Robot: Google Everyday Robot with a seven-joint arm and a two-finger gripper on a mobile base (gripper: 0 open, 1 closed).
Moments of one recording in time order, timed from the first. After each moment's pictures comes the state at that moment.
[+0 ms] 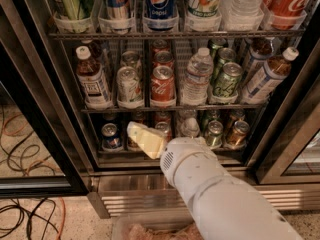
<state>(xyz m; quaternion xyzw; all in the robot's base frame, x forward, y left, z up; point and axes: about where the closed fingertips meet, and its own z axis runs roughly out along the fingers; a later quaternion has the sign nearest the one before) 0.454 -0.020 0.840 0.06 0.83 0.21 0.52</state>
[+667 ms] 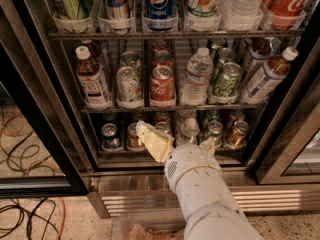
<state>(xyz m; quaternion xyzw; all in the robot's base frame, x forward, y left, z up) 0.454 -0.047 0.846 0.10 0.78 0.18 0.59</state>
